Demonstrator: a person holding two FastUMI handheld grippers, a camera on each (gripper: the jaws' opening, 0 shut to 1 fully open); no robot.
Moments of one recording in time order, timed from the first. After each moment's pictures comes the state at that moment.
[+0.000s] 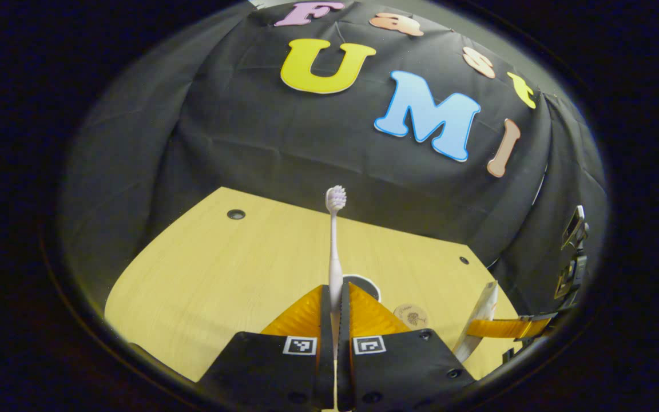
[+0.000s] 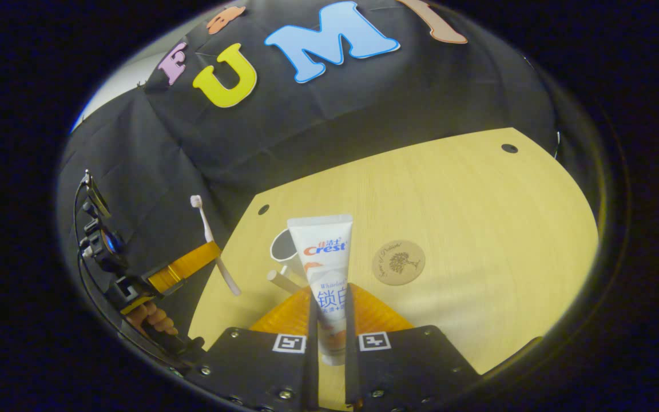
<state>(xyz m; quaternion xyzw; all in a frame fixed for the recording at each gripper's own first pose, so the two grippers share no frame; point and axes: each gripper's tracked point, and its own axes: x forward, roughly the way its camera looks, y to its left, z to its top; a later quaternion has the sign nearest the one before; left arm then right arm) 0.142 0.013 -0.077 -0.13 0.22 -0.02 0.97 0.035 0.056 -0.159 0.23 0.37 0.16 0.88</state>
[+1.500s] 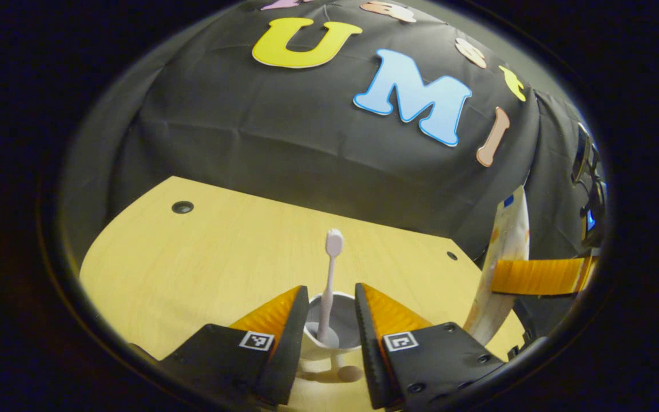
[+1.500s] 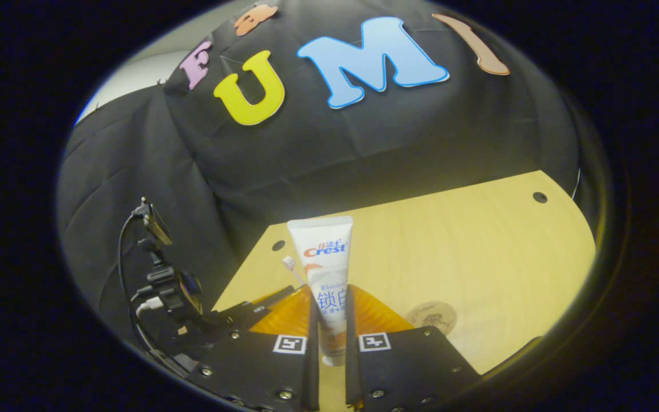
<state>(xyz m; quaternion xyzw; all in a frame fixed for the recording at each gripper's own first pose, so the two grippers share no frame) 0.217 -0.018 -0.156 -0.14 0.26 -0.09 0.95 0.130 0.108 -0.100 0.21 0.29 0.18 0.92</state>
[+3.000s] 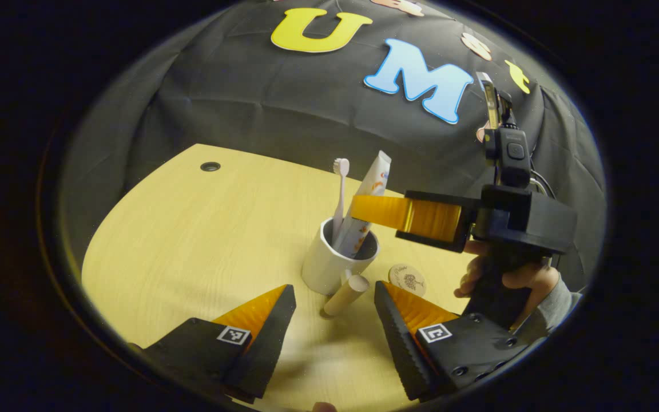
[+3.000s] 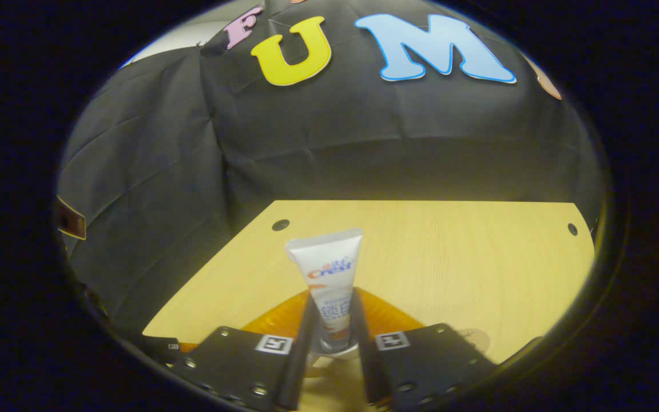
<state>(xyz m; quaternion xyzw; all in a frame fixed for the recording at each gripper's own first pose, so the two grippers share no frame) 0.110 -0.006 -0.178 -0.14 0.33 -0.07 0.93 0.173 0.189 -0.168 0.10 0.30 0.23 0.92</state>
